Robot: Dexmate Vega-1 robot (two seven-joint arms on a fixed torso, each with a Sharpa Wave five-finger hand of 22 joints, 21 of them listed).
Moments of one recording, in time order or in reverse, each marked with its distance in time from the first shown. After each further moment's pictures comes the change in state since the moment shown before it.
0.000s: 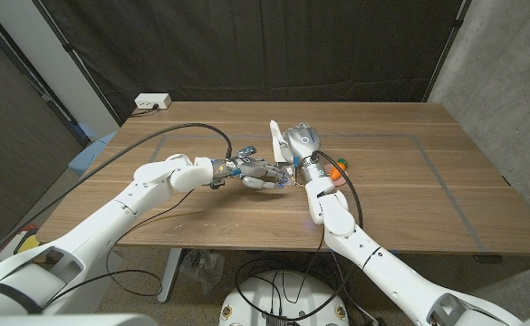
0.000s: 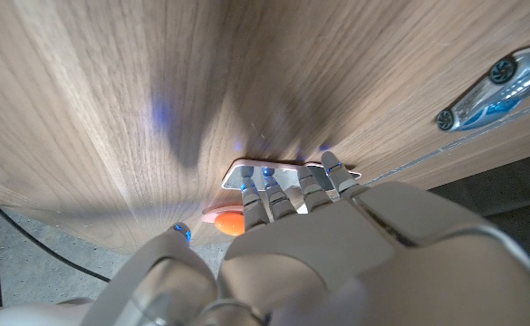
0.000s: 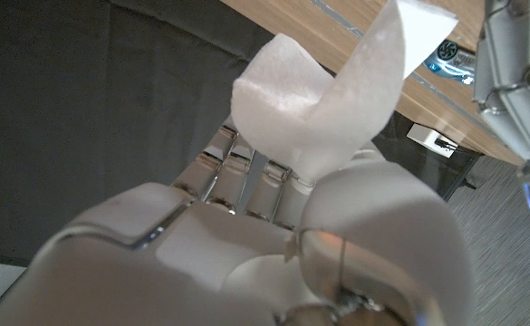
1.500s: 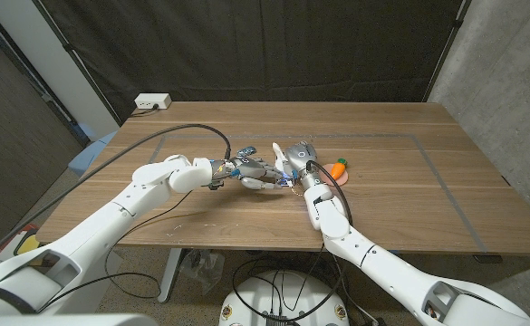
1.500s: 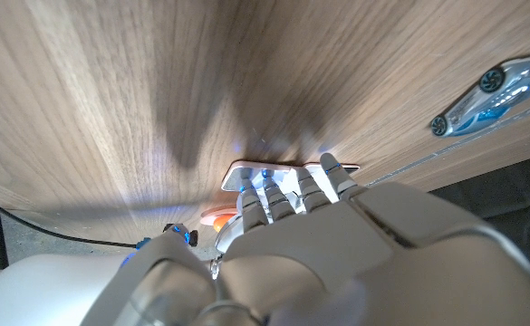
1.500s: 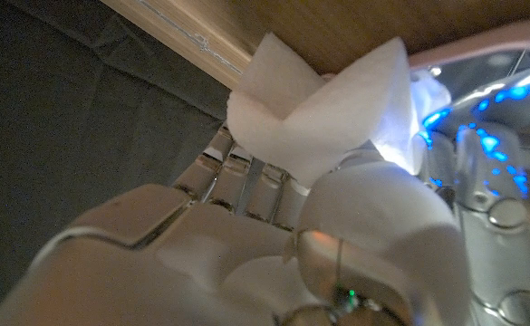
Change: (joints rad) left arm 0.015 0.009 -0.005 -0.024 -0.004 0.023 -0.015; left_hand 0.000 0.000 0.000 0.000 0.004 -0.004 -0.004 -0.007 0.005 -0.005 0.006 -0.003 0.000 -0.004 0.004 -0.009 0.000 0.000 0.000 -0.005 0.000; right arm 0.072 -0.018 -0.110 0.156 0.018 -0.048 0.103; right_hand 0.022 -0.015 -0.024 0.001 -0.004 0.031 0.024 -0.007 -0.006 0.007 0.000 -0.018 0.000 0.000 0.000 -0.016 -0.003 0.000 0.000 0.016 -0.001
